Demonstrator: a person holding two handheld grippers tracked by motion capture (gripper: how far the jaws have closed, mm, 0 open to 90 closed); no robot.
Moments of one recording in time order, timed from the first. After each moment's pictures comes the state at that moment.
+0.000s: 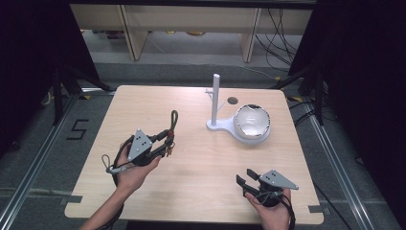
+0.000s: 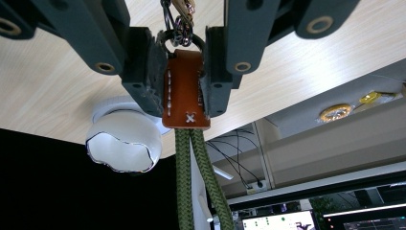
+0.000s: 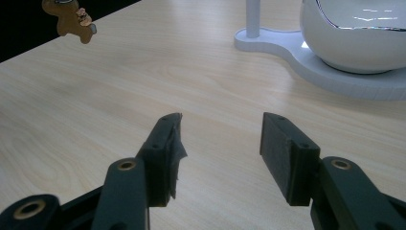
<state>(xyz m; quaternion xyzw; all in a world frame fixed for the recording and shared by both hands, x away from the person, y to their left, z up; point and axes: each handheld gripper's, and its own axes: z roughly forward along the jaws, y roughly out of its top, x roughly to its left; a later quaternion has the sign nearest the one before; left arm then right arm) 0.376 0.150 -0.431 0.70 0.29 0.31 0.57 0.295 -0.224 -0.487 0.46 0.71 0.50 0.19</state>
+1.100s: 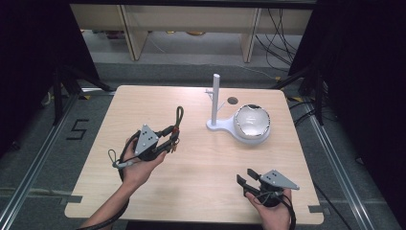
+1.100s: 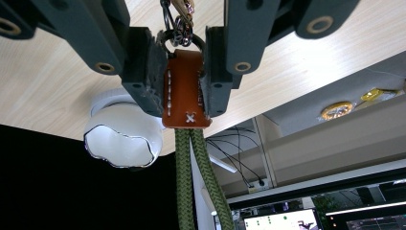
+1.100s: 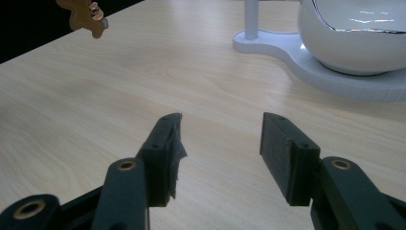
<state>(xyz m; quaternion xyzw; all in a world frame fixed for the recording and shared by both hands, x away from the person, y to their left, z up) 0.386 0.135 -0.425 0.70 0.29 0.31 0.57 0.294 -0.226 -0.486 0.47 0.71 0.50 0.19</state>
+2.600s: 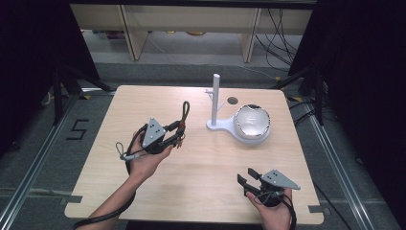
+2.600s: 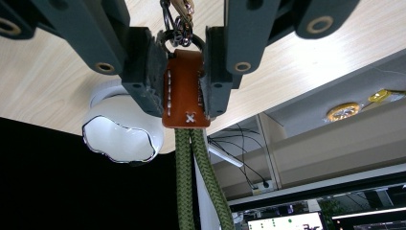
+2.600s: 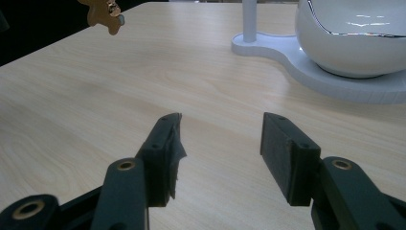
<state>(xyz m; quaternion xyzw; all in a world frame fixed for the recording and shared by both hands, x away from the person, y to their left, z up) 0.405 0.121 -0.419 0.71 0.29 0.30 0.57 0.297 -0.228 -0.485 0.45 0.71 0.50 0.20</state>
